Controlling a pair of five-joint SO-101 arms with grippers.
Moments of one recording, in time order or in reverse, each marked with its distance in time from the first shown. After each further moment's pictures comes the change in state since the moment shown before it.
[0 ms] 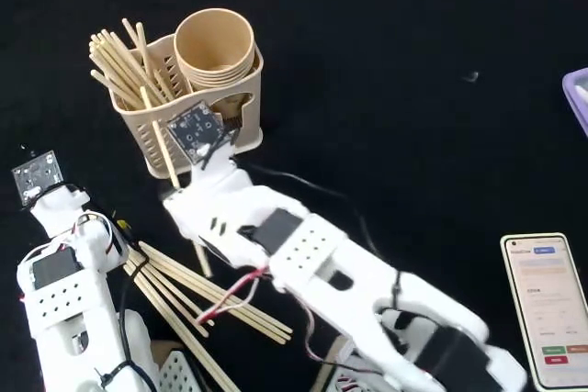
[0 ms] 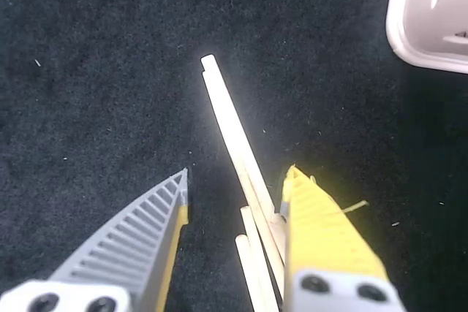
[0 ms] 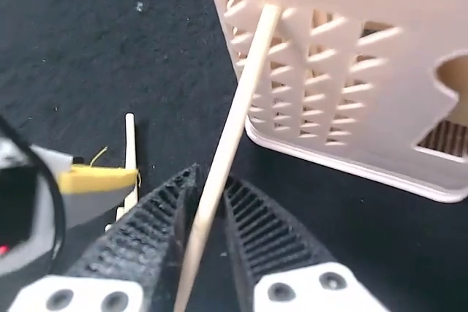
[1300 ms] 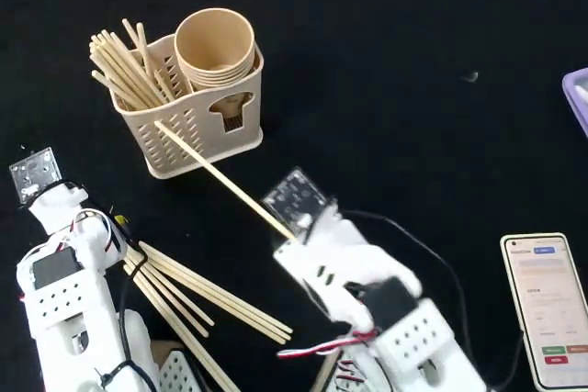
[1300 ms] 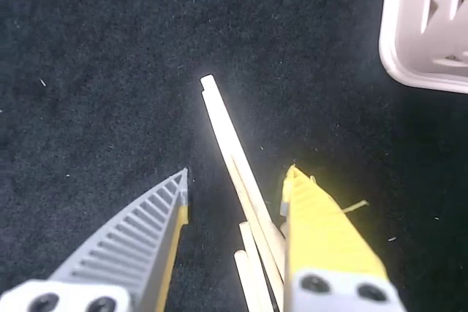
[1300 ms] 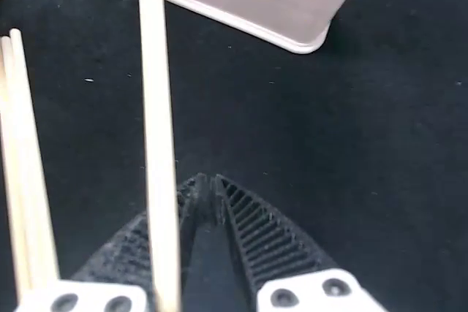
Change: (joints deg) left arm 0.0 0.0 0.0 -2.6 0.0; right arm 16.6 -57.1 33.6 30.4 23.7
